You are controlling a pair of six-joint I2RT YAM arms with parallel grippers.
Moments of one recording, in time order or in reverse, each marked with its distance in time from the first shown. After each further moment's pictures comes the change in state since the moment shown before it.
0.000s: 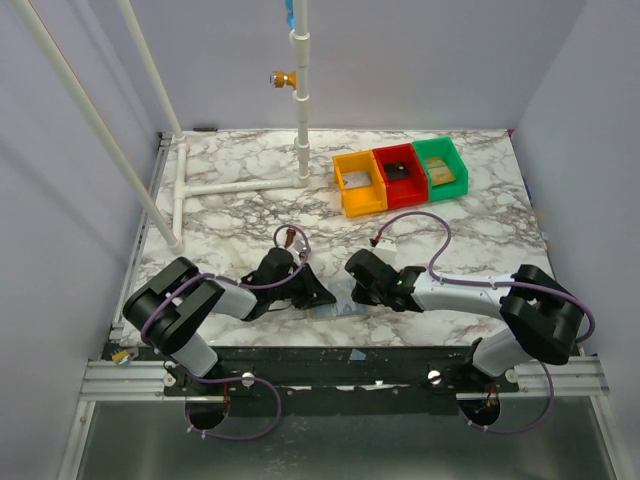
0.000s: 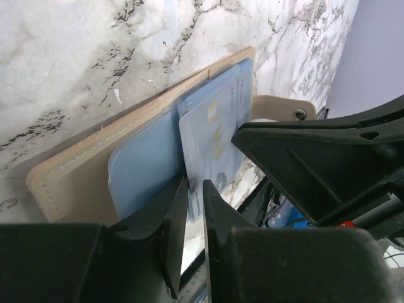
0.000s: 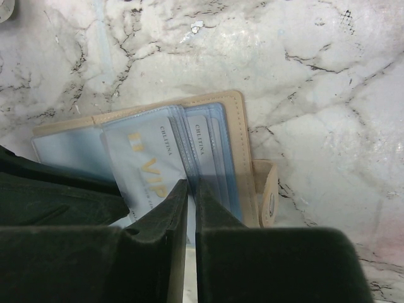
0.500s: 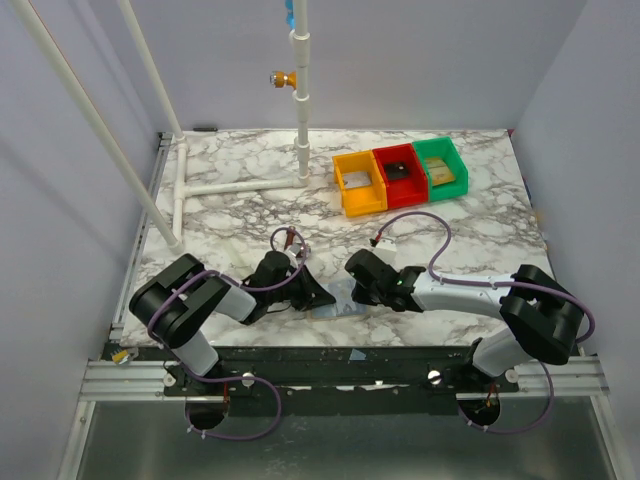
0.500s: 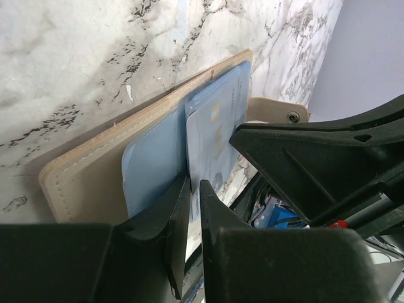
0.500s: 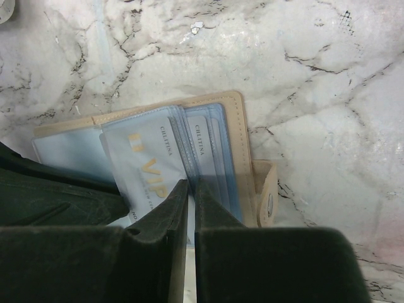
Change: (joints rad) left arm 0.010 0.043 -0.051 0.146 0.018 -0.093; right arm 0.000 0.006 0.000 0.001 0.000 0.000
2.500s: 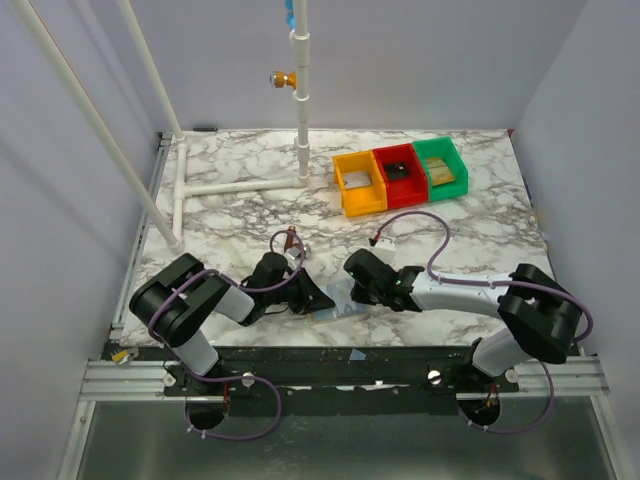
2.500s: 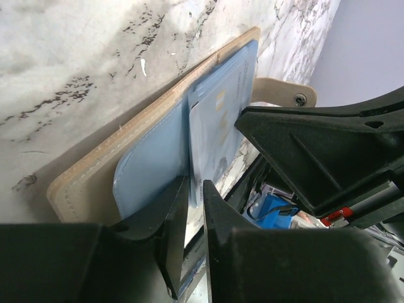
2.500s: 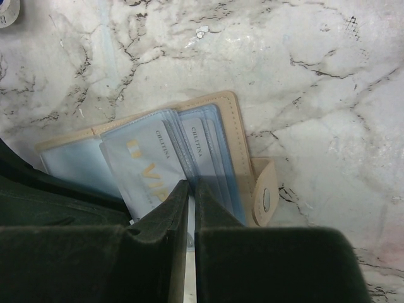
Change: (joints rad) left arm 0.022 0.009 -0.024 0.011 0.060 -0.012; right arm 0.000 0.010 0.003 0.011 0.008 -0.002
